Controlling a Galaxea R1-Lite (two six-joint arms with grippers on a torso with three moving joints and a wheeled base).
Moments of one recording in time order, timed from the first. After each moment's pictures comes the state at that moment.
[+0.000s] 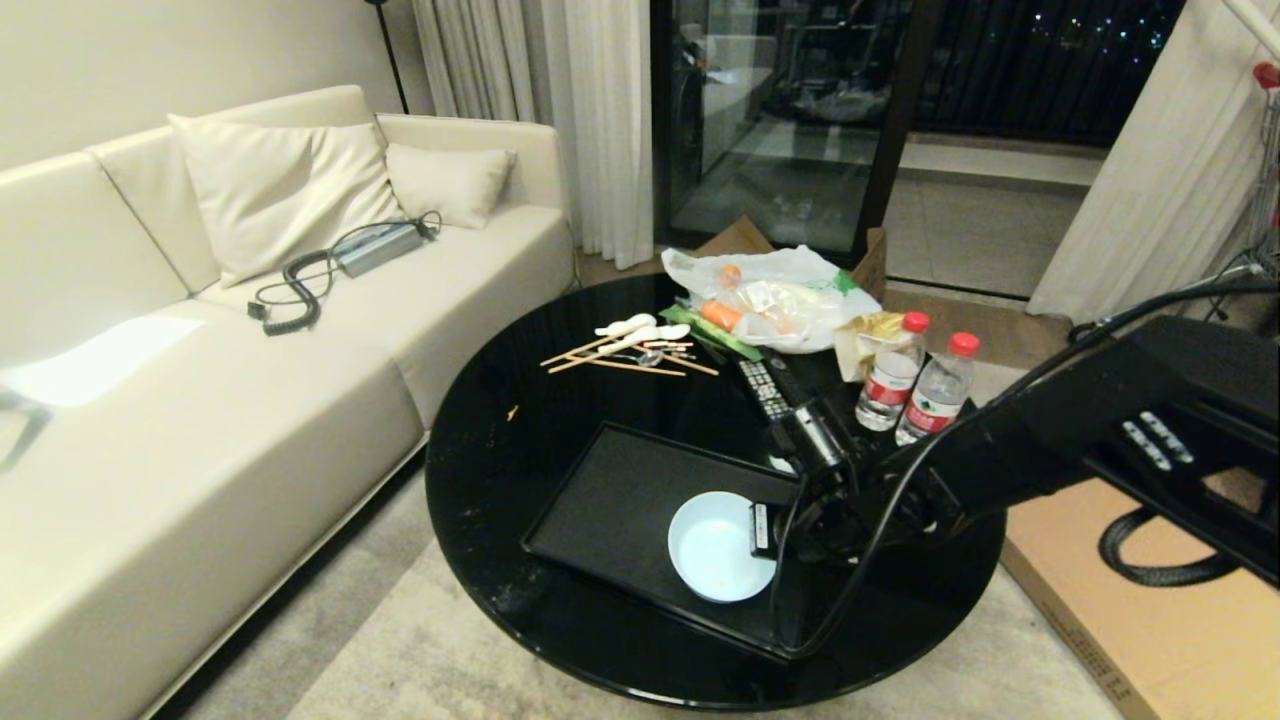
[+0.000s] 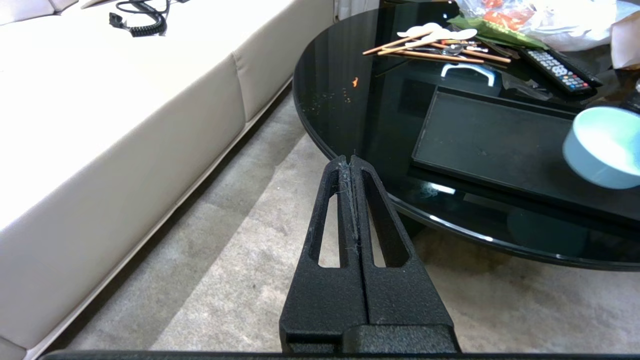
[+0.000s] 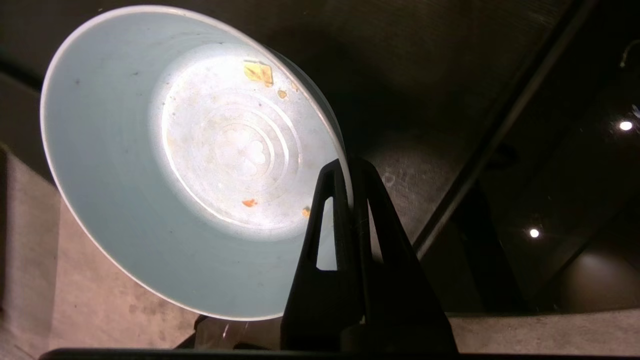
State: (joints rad) left arm 0.00 0.00 0.00 -0.01 0.01 -0.02; right arm 0.56 2.20 -1.20 -0.05 -0.03 0.53
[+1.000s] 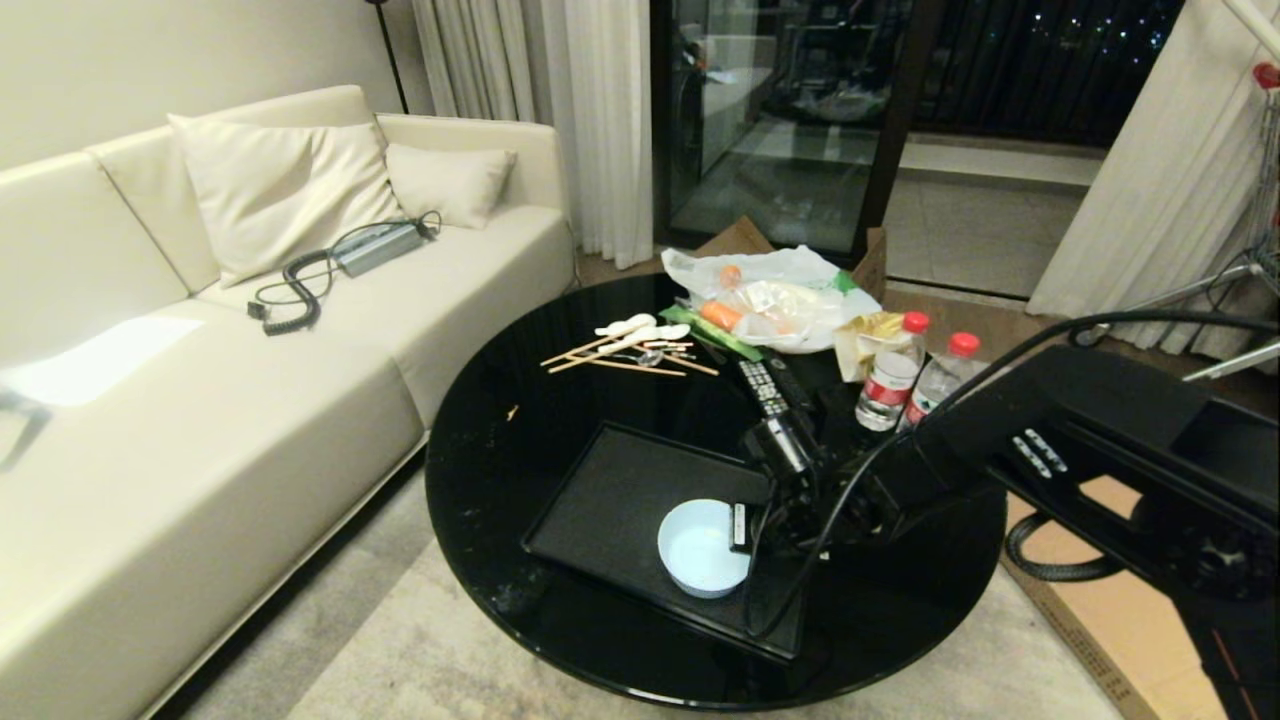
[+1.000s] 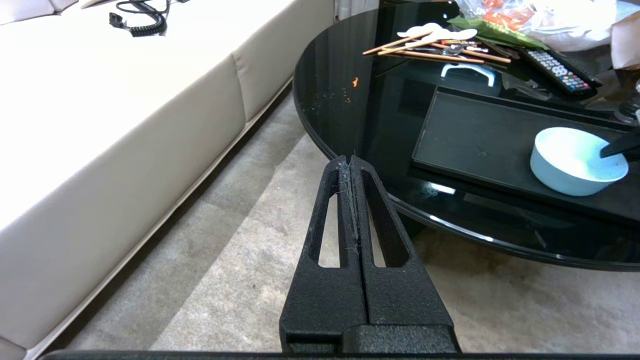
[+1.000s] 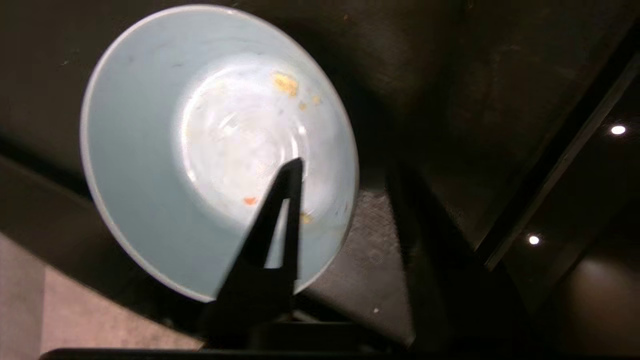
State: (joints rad) left arm 0.00 0.00 0.00 -0.01 0.01 -0.02; right arm 0.56 2.34 -1.32 -0.08 -0.07 0.55
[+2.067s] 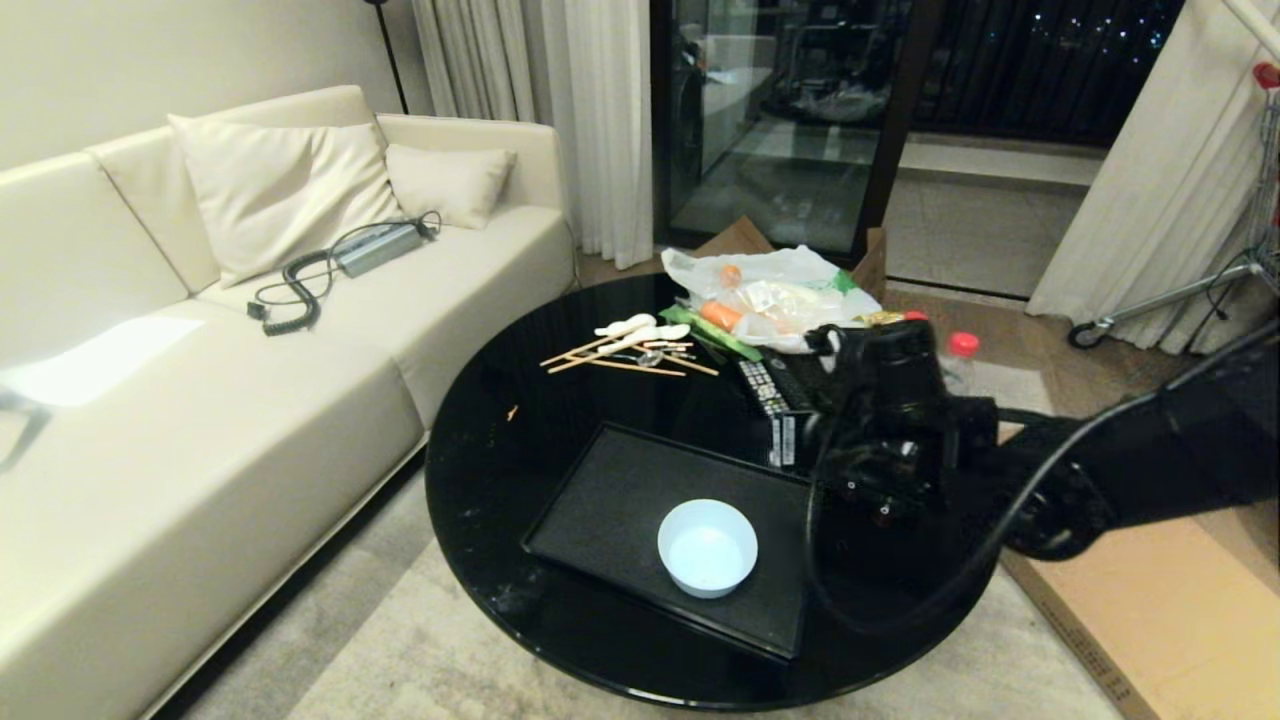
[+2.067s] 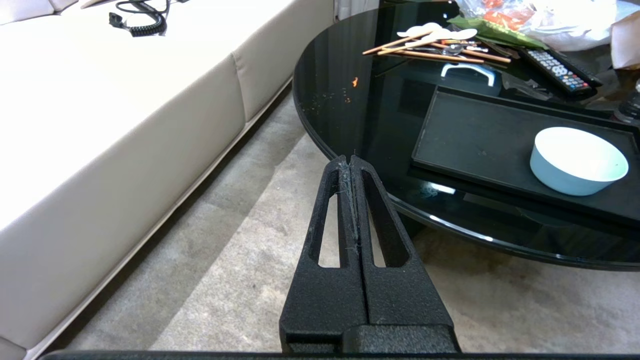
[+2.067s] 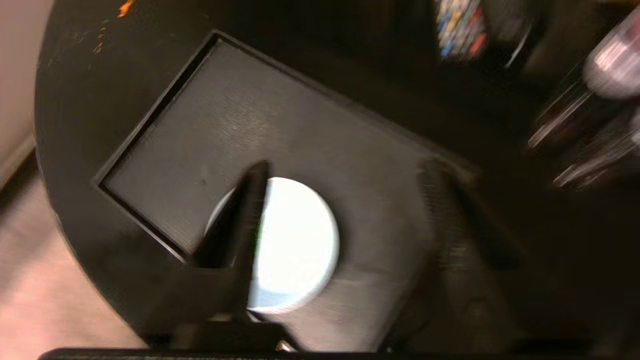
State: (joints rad) left arm 0.00 0.00 0.00 -0.01 0.01 -0.02; right arm 0.57 1.93 -1.00 -0.49 -0.23 0.24
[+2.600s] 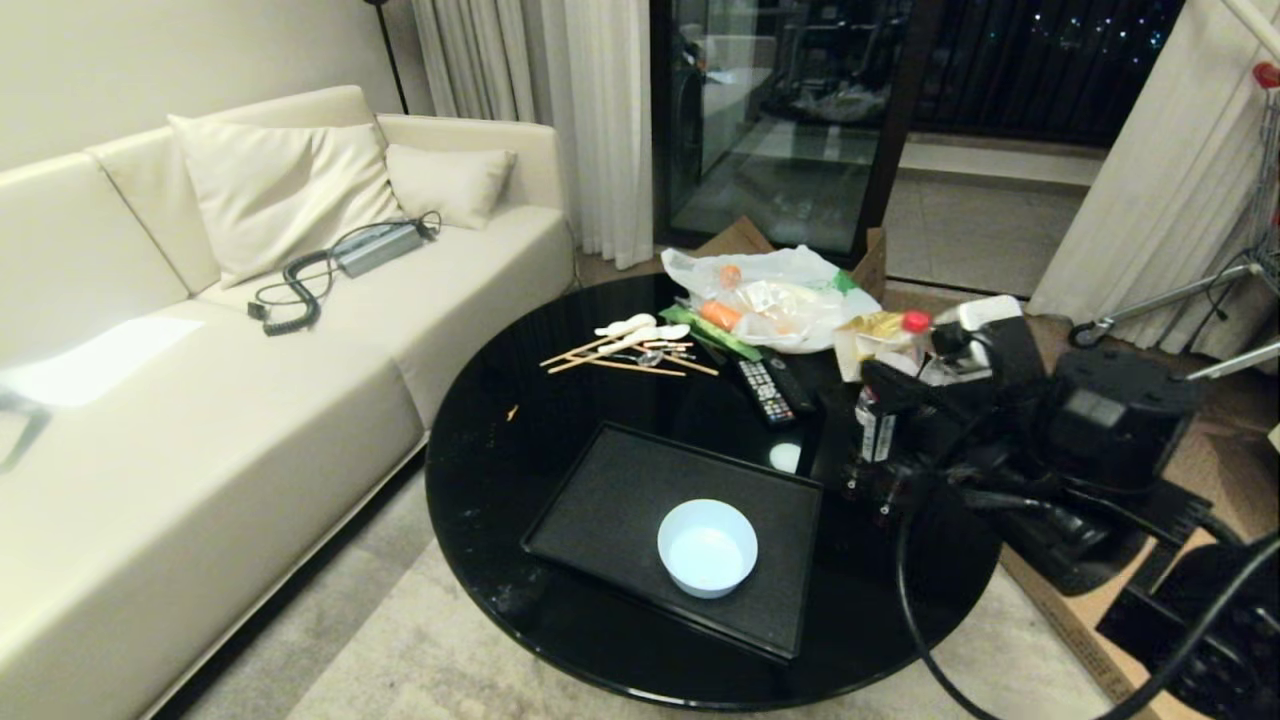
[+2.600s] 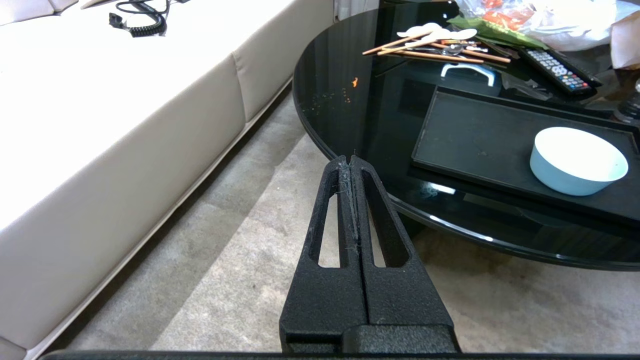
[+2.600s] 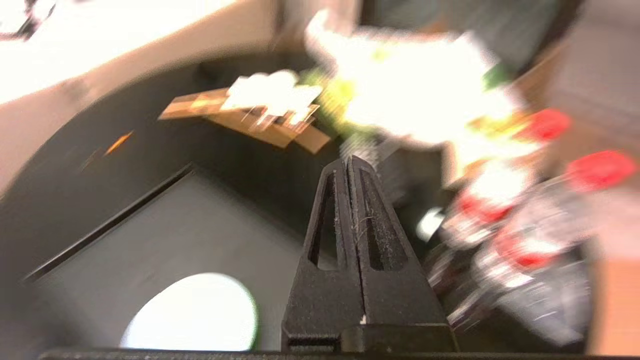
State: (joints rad) left arm 0.00 0.00 0.00 -0.01 0.01 -0.02; right arm 0.52 1.77 -0.54 -1.28 -0.30 -0.09
